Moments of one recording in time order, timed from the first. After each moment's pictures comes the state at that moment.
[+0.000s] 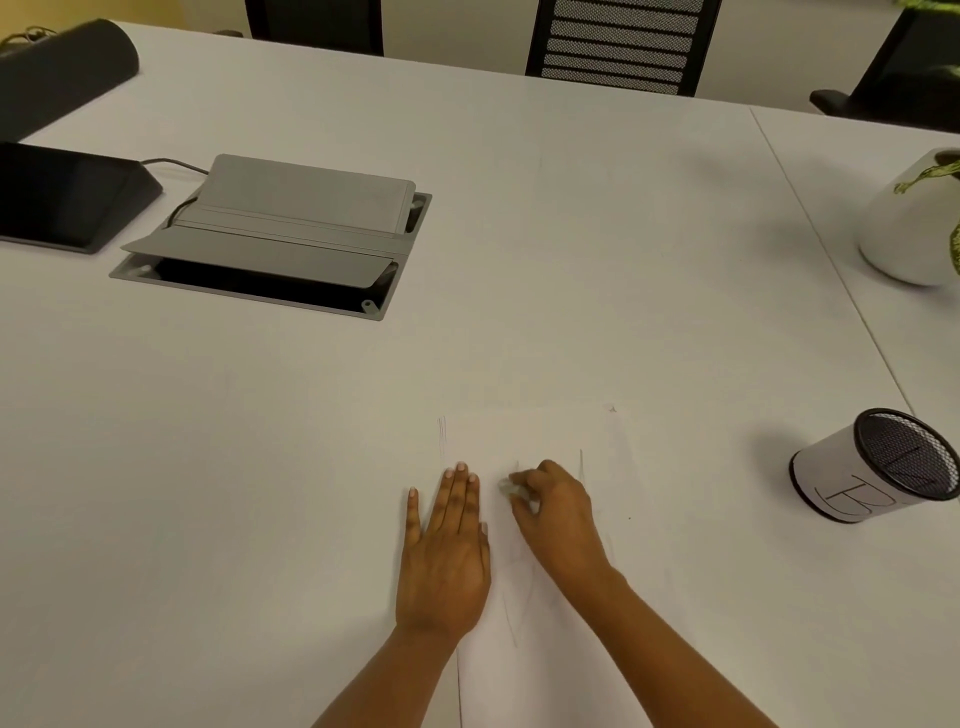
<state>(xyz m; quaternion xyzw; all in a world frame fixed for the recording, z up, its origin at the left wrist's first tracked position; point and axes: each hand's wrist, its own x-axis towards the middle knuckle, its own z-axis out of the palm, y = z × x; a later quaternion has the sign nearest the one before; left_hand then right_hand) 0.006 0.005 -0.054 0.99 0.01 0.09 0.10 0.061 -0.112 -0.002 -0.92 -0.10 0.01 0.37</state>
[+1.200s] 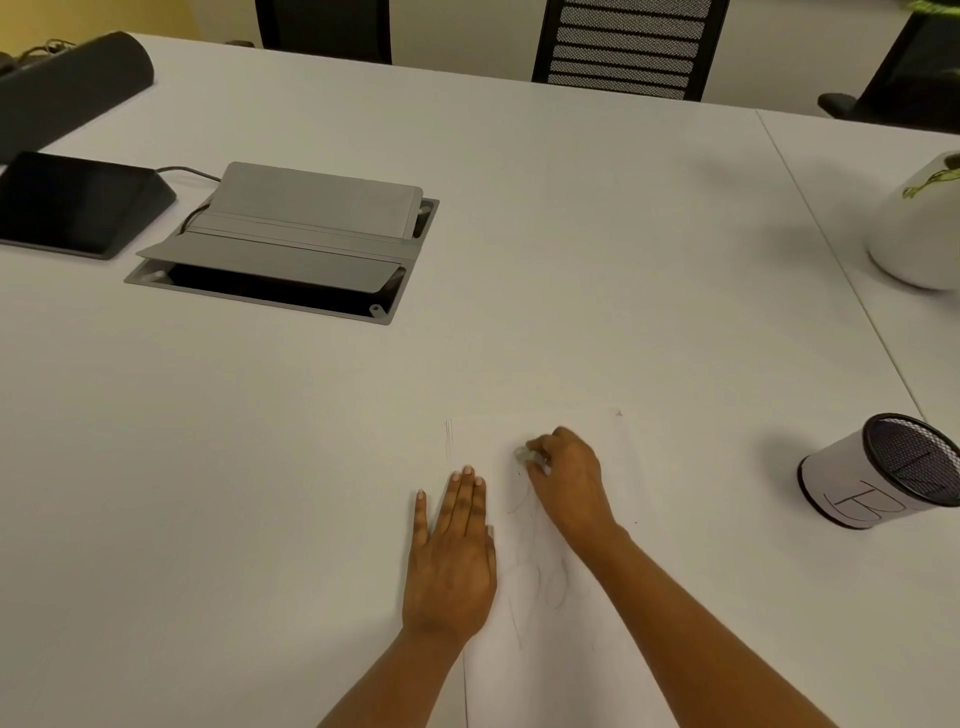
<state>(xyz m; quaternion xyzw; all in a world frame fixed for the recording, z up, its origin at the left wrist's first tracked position) 0.004 0.005 -0.047 0.99 0.01 0.07 0.11 0.101 -0.112 0.002 -0.93 -0.07 0.01 0.36</state>
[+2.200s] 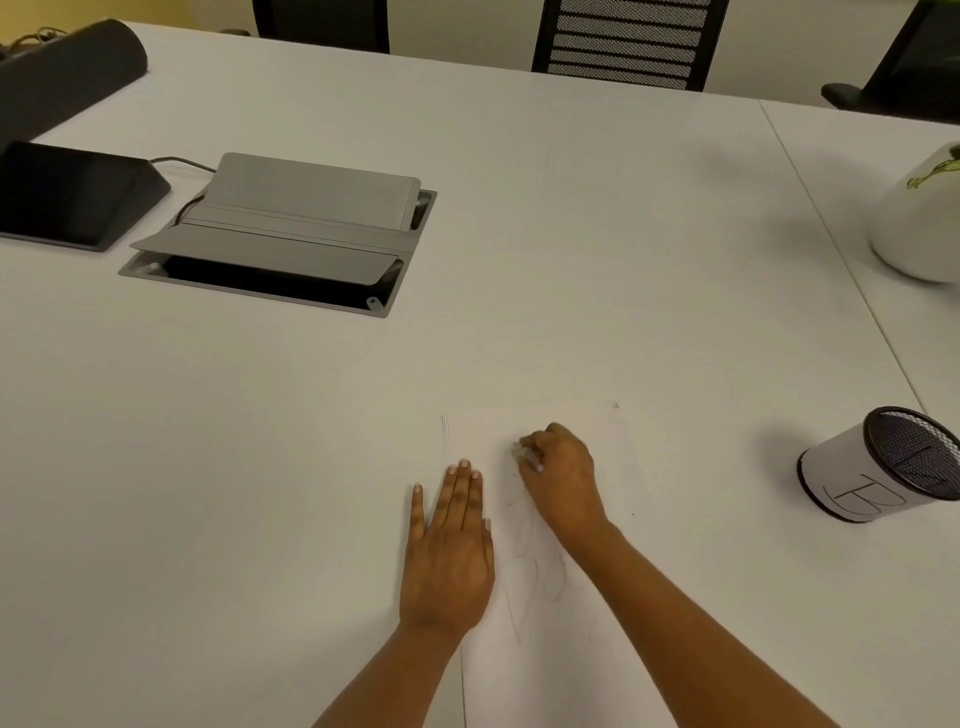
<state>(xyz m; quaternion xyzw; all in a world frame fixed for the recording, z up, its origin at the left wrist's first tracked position) 0.004 0.005 -0.047 0.99 0.01 0.06 0.10 0.097 -0.108 0.004 -0.92 -0.07 0.00 0.38</state>
